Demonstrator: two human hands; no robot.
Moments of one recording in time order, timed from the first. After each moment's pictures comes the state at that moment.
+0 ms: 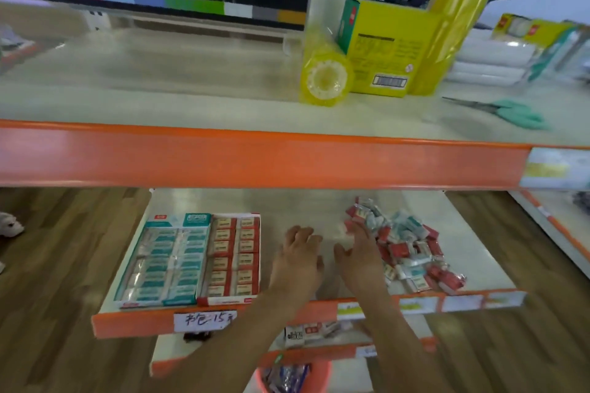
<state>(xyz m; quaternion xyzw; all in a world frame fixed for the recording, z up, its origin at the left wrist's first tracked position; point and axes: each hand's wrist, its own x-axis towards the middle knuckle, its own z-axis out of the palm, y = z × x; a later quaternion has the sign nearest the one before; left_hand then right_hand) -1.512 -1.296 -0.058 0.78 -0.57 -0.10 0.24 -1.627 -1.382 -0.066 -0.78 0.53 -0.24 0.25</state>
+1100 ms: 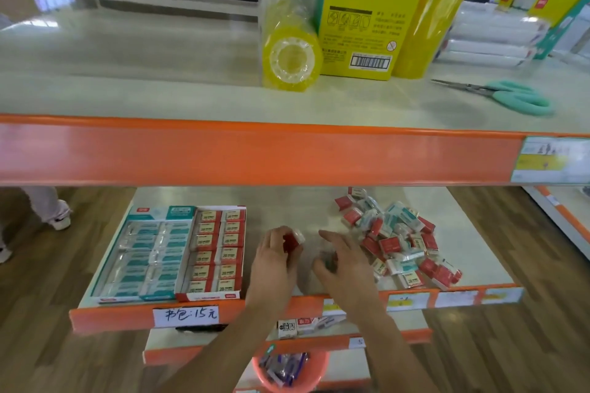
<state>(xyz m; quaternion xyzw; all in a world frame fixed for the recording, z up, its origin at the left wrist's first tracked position) -1.520 -1.281 -0.082 0.76 -0.44 -0.11 0.48 -1.653 -1.370 -0.087 -0.85 0.41 -0.24 0.24</state>
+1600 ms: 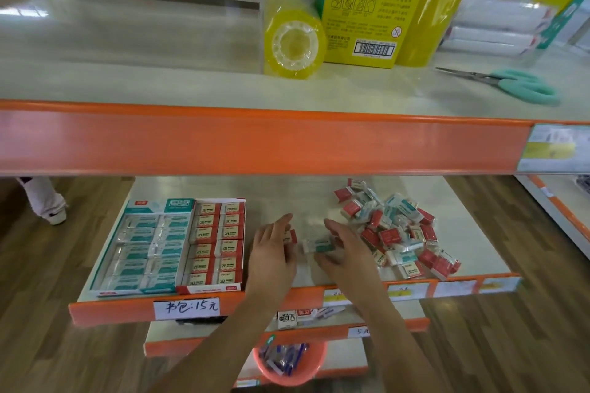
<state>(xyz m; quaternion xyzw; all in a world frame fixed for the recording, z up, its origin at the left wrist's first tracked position) -1.517 -1.280 -0.082 0.78 -0.44 -0.11 0.42 -1.661 -1.375 -0.082 -0.83 0.39 -0.24 0.33</state>
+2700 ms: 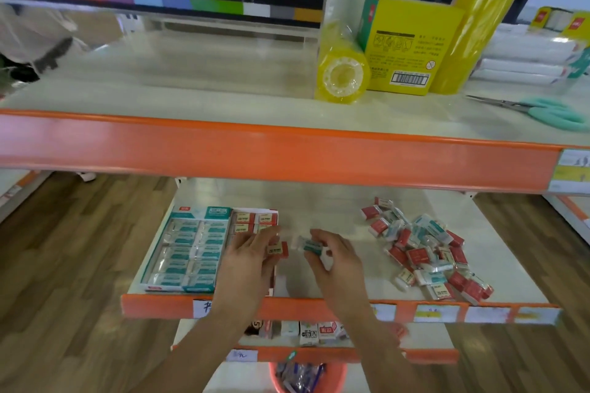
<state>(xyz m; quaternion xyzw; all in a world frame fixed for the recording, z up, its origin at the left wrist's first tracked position) -1.467 -1.204 -0.025 0.81 -0.47 0.01 0.36 -1.597 -1.327 -0.064 -0.84 0.32 -0.34 0.28</state>
